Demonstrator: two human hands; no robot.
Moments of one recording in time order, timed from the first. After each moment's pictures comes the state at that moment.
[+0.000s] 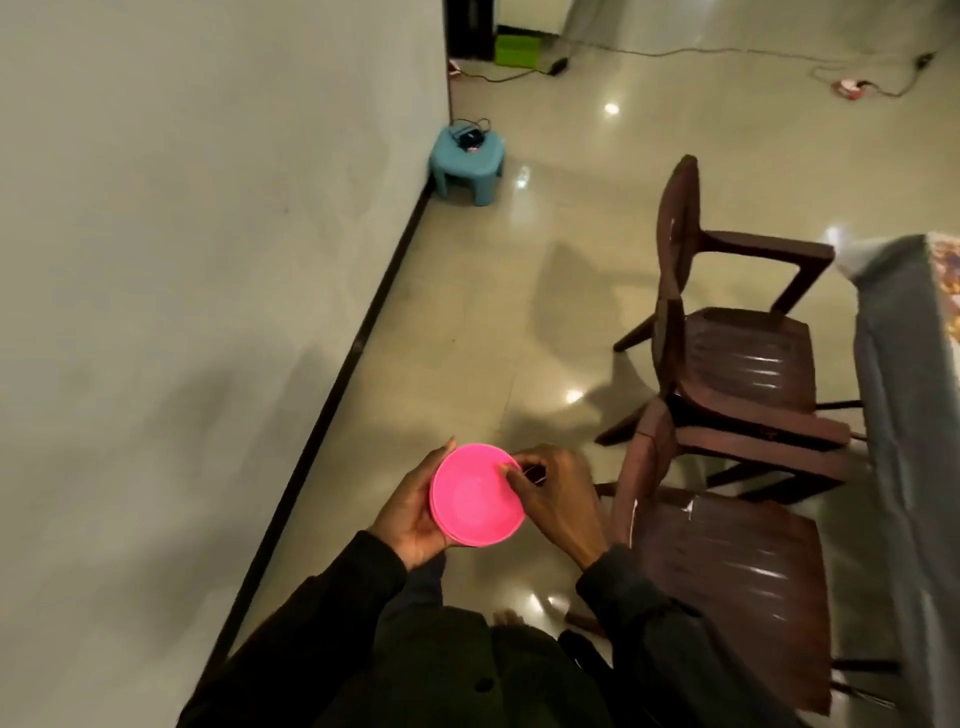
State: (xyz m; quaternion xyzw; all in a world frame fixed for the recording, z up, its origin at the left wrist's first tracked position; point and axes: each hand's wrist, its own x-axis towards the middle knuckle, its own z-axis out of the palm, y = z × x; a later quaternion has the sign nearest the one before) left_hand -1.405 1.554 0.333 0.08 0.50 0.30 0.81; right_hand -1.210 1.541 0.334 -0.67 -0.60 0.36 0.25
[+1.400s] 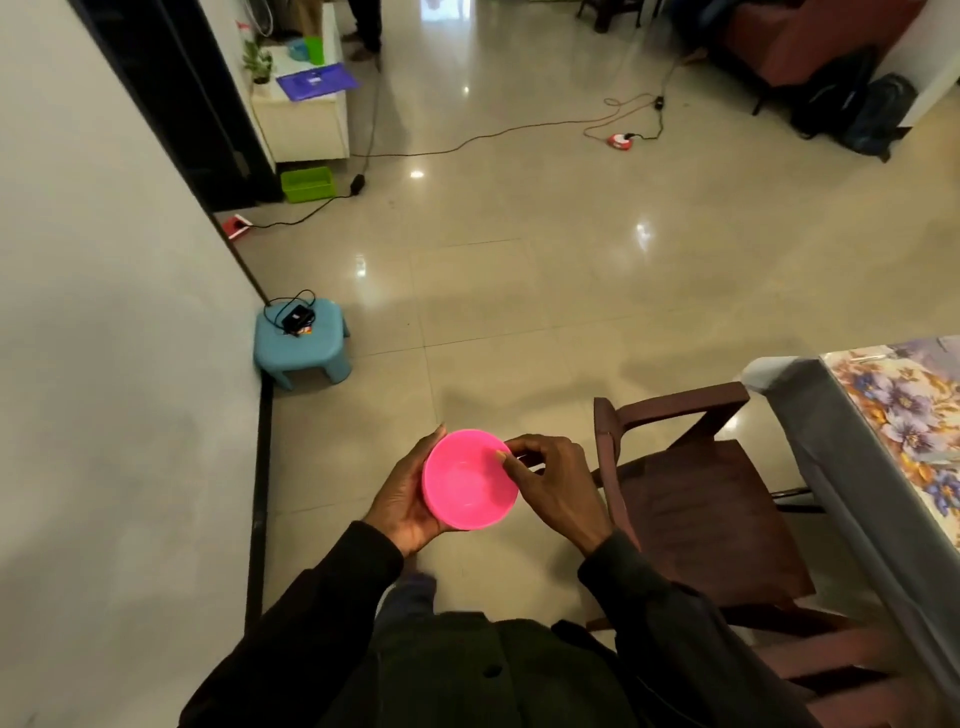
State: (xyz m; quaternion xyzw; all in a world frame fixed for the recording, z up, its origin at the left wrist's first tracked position) left_hand -1.160 2.243 0.341 0.17 0.42 0.12 0.88; right_hand -0.991 2.134 0.373 -0.77 -0.42 0.29 0.38
